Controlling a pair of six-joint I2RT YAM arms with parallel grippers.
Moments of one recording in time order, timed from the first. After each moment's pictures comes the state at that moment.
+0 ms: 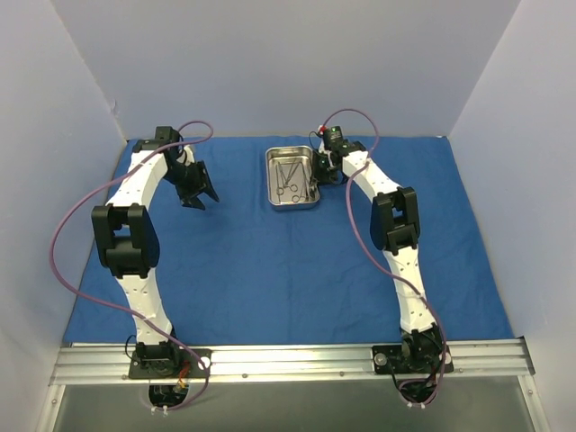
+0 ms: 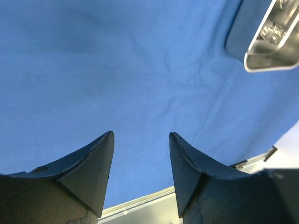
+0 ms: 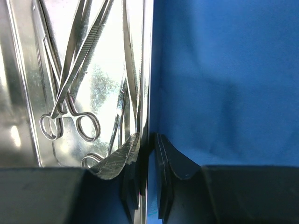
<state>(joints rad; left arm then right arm) -0.03 2.04 1.82 -1.08 0.39 -0.38 0.32 2.50 2.20 -0.67 -0.16 0.35</state>
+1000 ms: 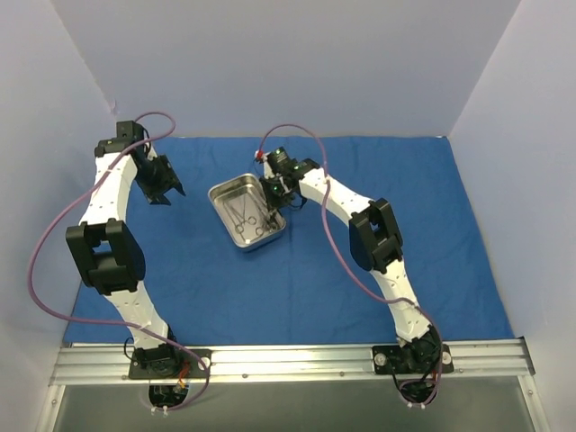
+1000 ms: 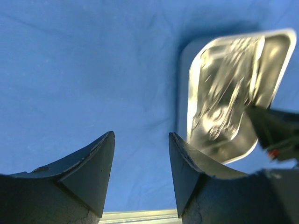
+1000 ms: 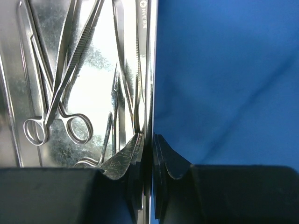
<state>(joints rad) 0.11 1.89 1.81 -1.11 0.19 -0.43 0.63 2.38 2.09 -0.69 -0.13 0.21</state>
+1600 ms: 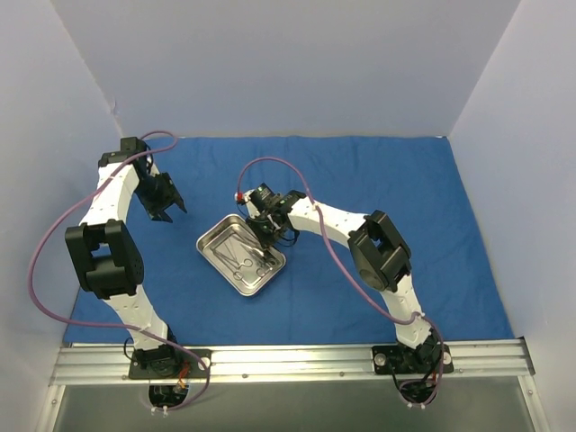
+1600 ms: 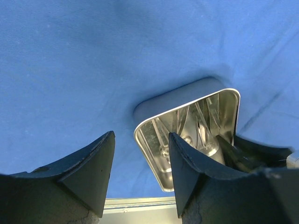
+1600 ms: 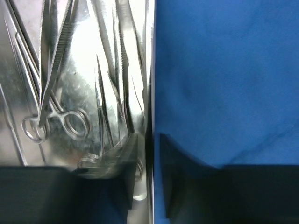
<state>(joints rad) 0.13 1.85 1.63 -1.10 0.20 -0.43 0.82 2.16 1.67 -0.61 -0.10 0.10</state>
